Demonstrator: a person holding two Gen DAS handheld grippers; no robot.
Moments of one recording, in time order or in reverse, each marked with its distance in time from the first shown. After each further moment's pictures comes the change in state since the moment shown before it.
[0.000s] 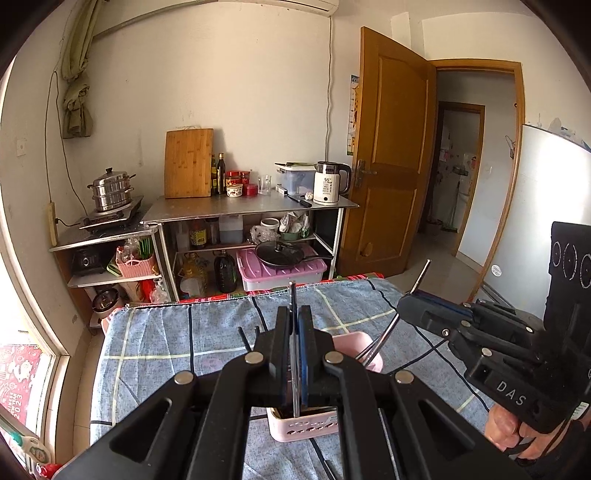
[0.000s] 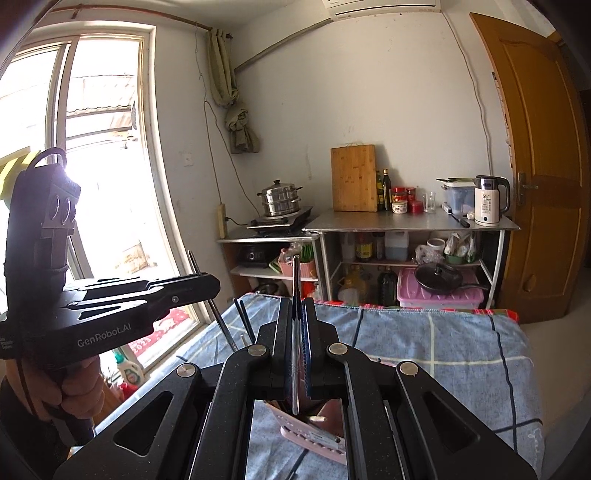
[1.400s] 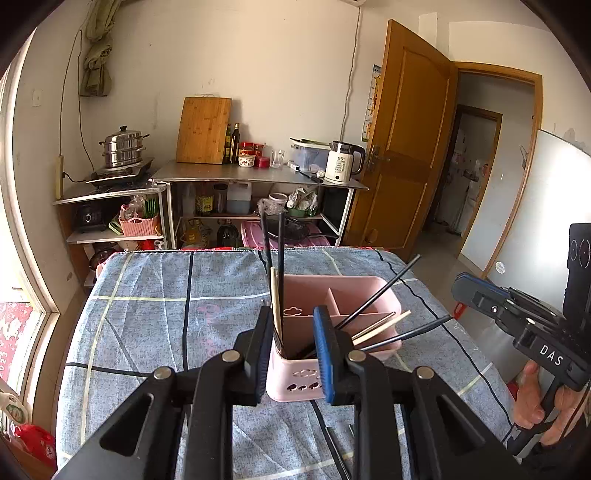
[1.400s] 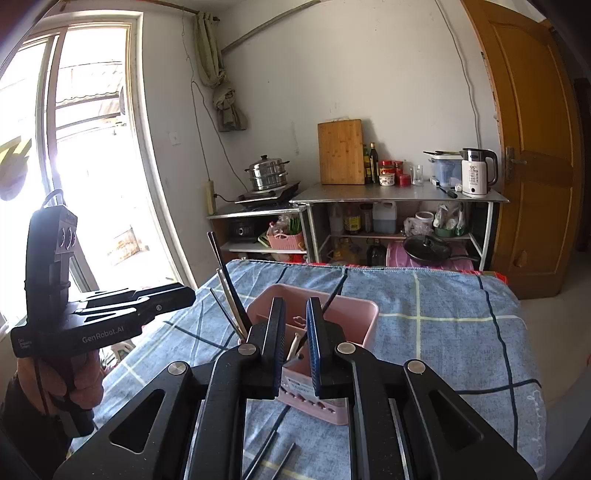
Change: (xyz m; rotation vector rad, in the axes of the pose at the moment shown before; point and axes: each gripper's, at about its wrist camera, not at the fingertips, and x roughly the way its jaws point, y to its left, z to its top) left arm 0.002 0.018 -0.073 -0.109 0.048 -0.007; right arm -0.020 -0.019 -0.050 0.021 0.077 -0.034
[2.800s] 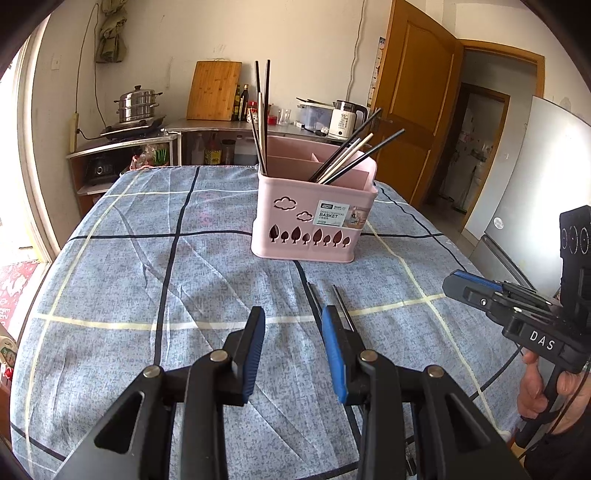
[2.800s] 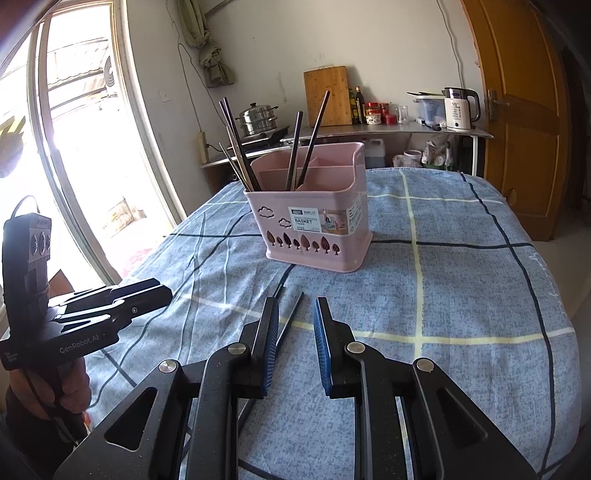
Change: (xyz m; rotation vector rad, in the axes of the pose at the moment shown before) left arm -0.031 -0.028 -0.151 -0.041 0.112 0.036; right arm -0.040 0.012 -0.139 0.064 0.189 -0.029
